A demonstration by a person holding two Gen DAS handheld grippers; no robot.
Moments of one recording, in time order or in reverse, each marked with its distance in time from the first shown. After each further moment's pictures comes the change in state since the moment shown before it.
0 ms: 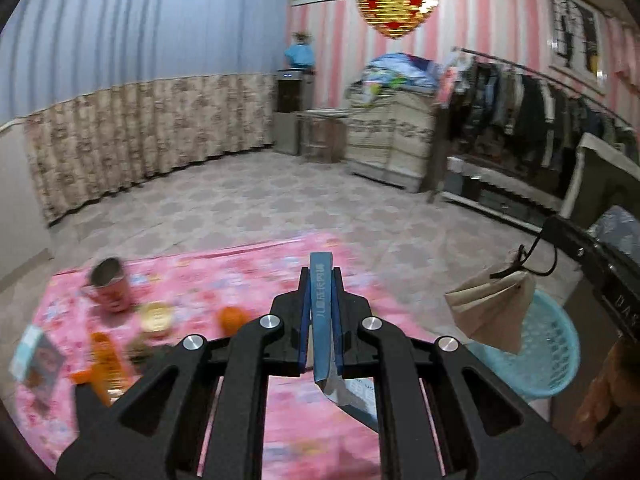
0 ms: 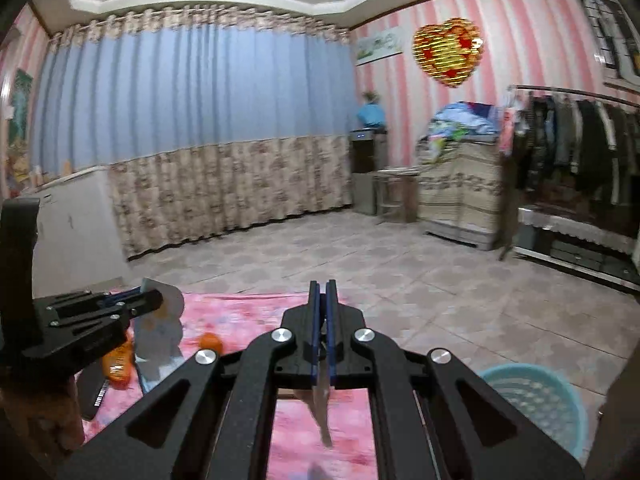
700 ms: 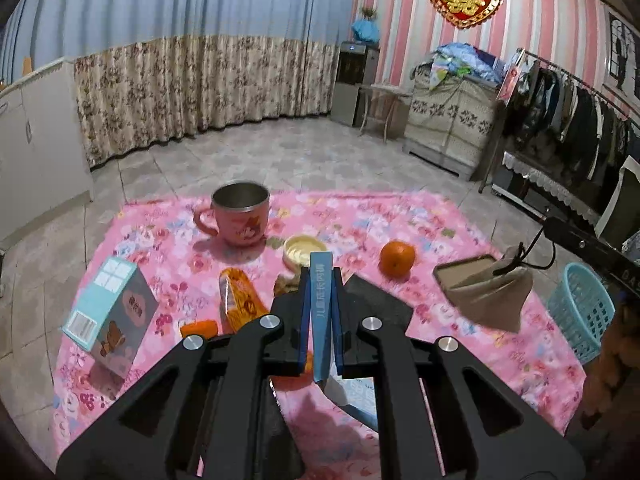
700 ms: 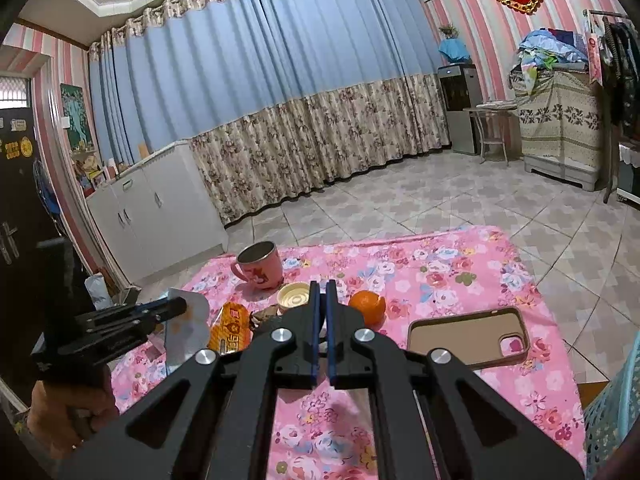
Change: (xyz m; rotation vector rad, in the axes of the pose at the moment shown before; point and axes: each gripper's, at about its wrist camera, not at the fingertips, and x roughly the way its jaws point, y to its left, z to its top) left arm -0.039 0.212 -0.070 -0.135 0.092 0.164; right arm 0.093 0.150 -0.053 0.069 0.204 0.420
